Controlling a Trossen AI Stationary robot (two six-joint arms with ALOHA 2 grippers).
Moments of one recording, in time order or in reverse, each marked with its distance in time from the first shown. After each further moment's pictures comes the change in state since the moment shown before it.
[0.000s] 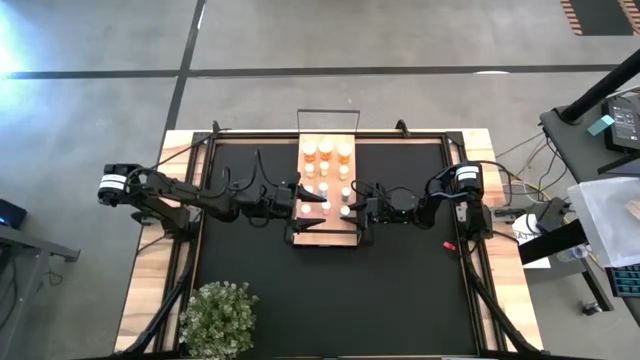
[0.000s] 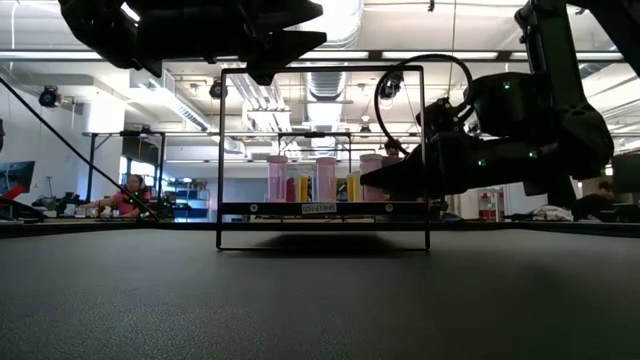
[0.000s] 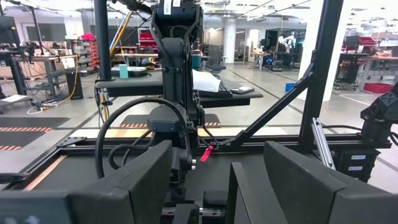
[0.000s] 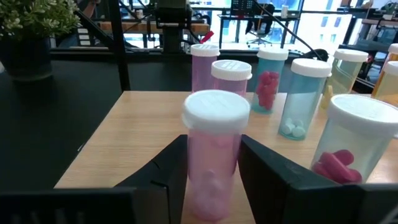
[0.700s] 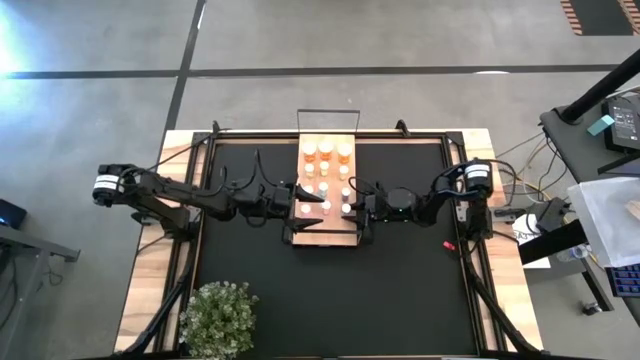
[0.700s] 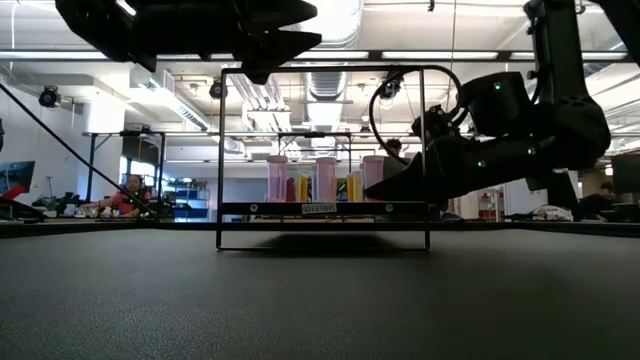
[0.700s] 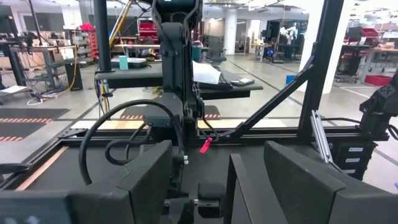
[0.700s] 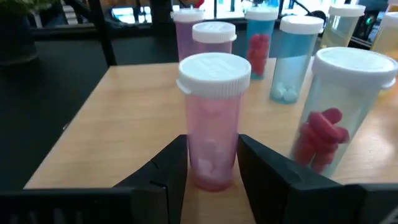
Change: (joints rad) left arm 0.000 -0.042 0.003 -0.081 -0.001 -0.001; right arm -0.018 -0.064 -0.002 -0.167 0.009 0.057
